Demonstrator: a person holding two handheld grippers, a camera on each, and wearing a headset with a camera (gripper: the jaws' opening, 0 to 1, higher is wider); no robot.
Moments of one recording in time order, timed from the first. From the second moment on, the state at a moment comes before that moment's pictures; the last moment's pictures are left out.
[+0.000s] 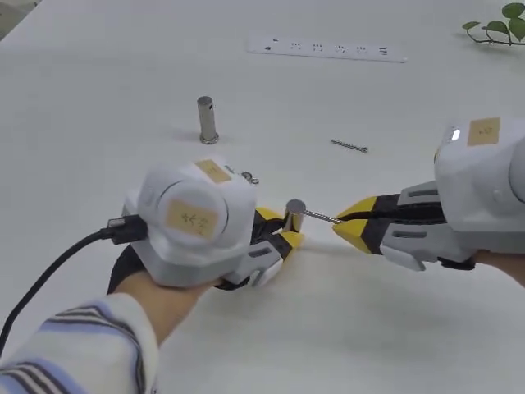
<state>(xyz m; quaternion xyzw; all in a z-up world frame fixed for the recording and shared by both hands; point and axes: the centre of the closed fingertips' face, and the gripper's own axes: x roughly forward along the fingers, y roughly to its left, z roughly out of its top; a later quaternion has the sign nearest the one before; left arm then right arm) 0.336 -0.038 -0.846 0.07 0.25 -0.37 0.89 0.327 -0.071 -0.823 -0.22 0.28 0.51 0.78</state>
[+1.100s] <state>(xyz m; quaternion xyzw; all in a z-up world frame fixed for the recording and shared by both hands) 0.336 -0.038 -0.845 0.06 0.25 -0.36 0.90 0.320 -0.072 -0.817 -0.23 0.29 0.52 0.77</state>
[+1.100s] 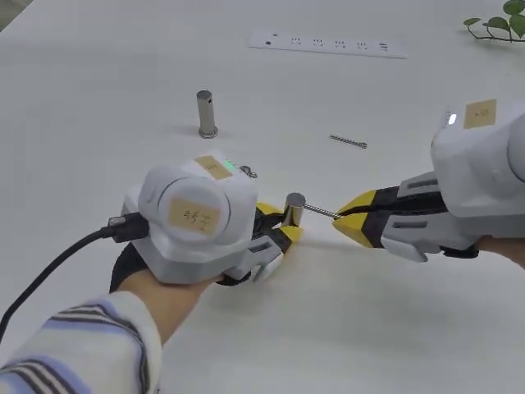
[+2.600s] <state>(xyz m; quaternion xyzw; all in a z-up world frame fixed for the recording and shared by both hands) 0.334 -0.039 -0.846 0.05 0.26 -0.38 0.89 0.316 -0.072 -0.817 -0.21 0.27 0.54 0.76</state>
